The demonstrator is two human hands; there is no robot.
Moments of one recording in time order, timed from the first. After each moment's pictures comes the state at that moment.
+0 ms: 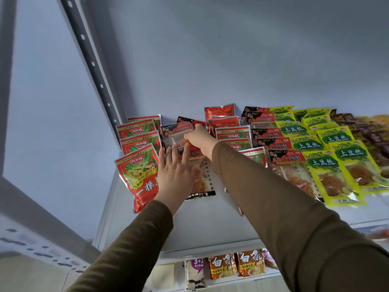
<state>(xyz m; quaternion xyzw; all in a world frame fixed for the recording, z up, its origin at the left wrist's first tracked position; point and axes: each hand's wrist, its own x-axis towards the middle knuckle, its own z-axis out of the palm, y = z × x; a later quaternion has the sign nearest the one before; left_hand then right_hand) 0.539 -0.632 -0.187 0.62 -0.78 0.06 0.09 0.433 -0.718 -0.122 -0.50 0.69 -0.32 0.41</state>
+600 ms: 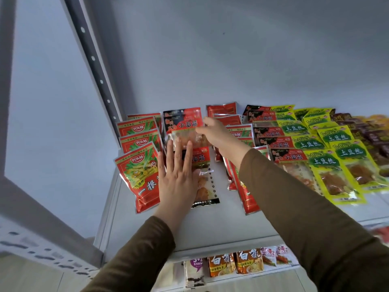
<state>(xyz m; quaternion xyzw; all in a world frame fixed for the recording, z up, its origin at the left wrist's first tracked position) 0.550 -0.608 -0.206 0.58 -0.77 0.12 0.22 0.404 -0.681 -0.101 -0.58 0.61 -0.37 0.39</state>
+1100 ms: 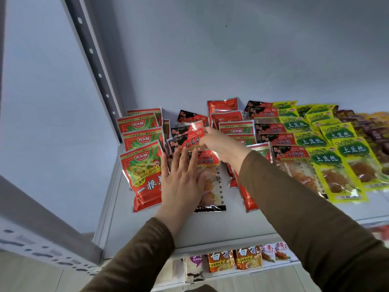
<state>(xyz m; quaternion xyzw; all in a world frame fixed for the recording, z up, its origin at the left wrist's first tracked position) 0.545 -0.592 -0.195 0.58 -0.80 0.06 0.17 0.405 -0.684 -0.128 -0.52 0.68 -0.27 0.44</state>
